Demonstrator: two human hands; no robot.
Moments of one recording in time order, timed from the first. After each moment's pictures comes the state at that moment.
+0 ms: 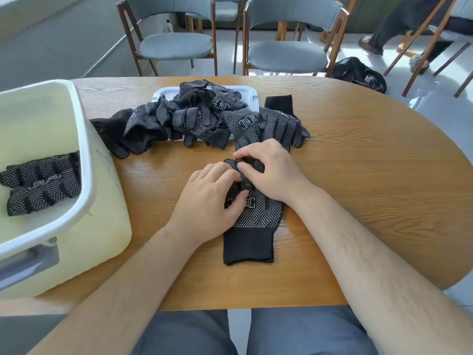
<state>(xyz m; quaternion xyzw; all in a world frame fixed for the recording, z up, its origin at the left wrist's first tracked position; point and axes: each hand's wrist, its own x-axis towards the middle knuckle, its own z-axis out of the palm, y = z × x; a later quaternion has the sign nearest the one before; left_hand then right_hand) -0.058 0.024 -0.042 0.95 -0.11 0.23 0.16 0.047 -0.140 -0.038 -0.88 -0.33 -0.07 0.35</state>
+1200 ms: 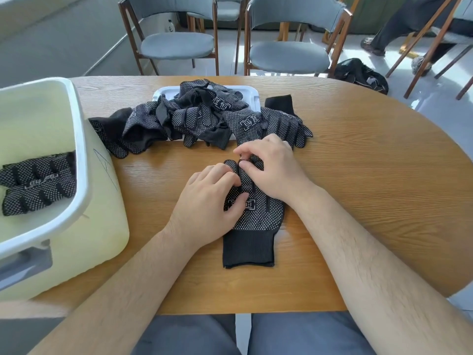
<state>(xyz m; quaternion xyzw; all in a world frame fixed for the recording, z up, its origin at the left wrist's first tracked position) -0.058 0.024 -0.044 0.95 -0.11 0.23 0.17 0.054 -0.135 -0.037 -0.89 -0.32 -0.10 0.31</state>
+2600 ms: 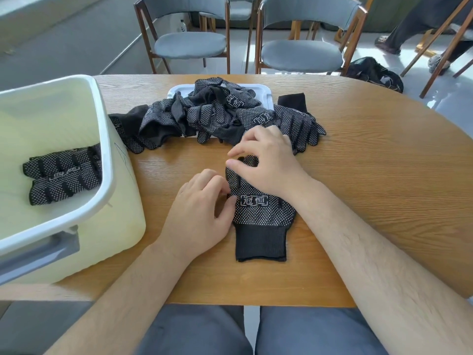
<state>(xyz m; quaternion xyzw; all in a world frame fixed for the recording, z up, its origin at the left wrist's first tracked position) -0.090 0.047 -0.042 0.95 -0.06 0.21 0.23 0.037 -0.103 -0.020 -0.89 -0.33 -0.12 0.29</state>
